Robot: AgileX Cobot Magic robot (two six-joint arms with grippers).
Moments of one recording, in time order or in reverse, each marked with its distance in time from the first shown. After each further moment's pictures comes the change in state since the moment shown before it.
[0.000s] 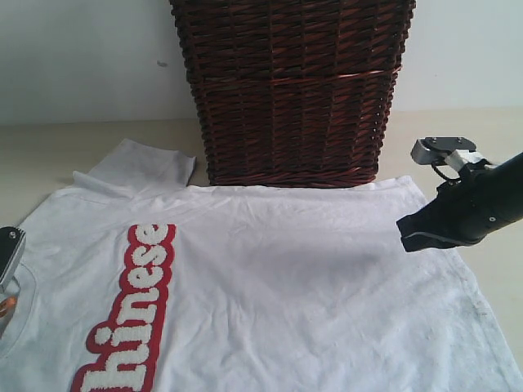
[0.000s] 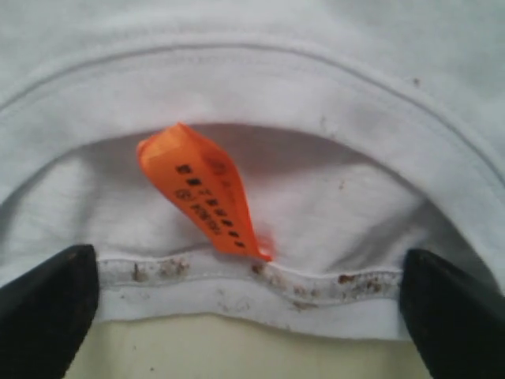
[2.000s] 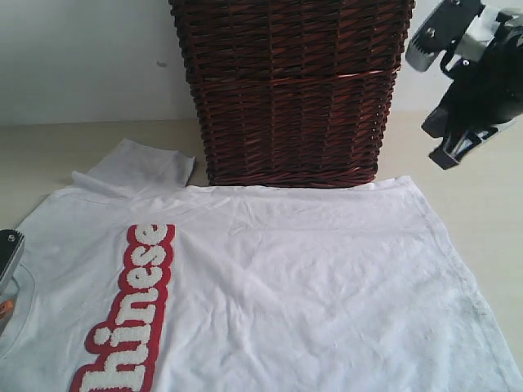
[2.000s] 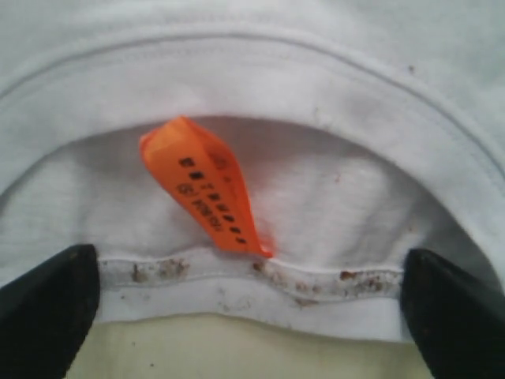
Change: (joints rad) left arm 0.000 0.000 0.002 0.029 0.002 0.000; right arm 0.174 -0.364 -0.199 -0.740 0.057 0.209
